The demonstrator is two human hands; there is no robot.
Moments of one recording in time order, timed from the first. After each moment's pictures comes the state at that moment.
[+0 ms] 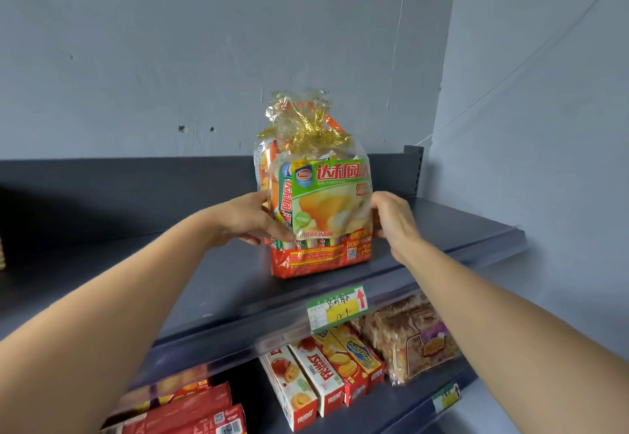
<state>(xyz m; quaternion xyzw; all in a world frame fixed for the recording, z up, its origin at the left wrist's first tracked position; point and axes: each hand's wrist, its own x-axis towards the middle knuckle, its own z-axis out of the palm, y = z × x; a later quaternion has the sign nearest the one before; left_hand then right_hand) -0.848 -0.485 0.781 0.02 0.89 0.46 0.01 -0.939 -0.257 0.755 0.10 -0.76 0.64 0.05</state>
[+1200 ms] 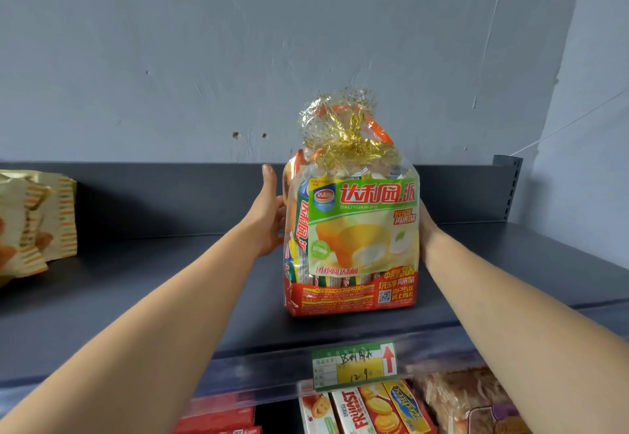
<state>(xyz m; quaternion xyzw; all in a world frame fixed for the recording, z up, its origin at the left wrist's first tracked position) -0.922 -0.515 0.759 -0.17 0.63 0.73 -0.18 -1.040 -0.300 0.770 0.27 -0.59 0.73 -0.20</state>
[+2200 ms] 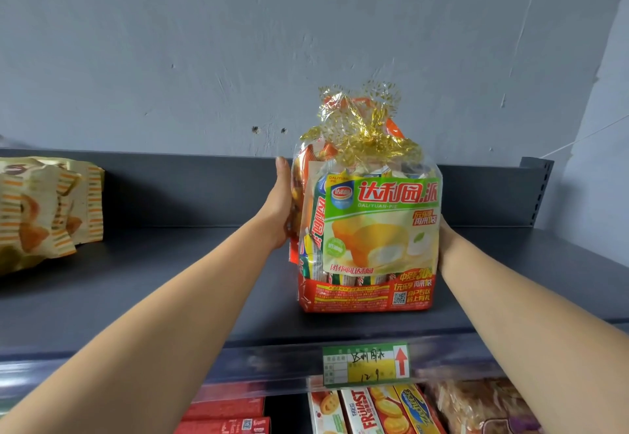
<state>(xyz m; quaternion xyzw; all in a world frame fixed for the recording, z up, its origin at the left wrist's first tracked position) -0.908 -0.497 0.768 -0.14 0.65 0.72 -0.21 -1.038 -0.302 0.766 0.22 -0.61 0.73 -0.21</state>
